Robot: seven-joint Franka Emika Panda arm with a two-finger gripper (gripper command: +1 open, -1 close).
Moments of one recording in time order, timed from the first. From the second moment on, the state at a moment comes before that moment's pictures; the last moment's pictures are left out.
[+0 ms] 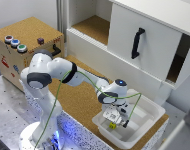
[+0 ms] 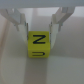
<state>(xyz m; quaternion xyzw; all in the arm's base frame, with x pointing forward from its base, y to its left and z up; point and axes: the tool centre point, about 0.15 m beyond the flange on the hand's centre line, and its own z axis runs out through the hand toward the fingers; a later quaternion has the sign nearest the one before) 0.231 -0.377 0.222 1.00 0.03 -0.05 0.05</state>
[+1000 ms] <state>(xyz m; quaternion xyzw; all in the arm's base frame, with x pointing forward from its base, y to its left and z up) 0.295 -0.252 0.401 0.98 0.10 0.17 0.02</state>
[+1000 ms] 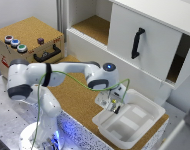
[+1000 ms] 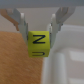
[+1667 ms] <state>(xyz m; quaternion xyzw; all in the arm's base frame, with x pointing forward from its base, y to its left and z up) 0.332 -0.021 0.450 0.91 0.35 0.21 -0.06</state>
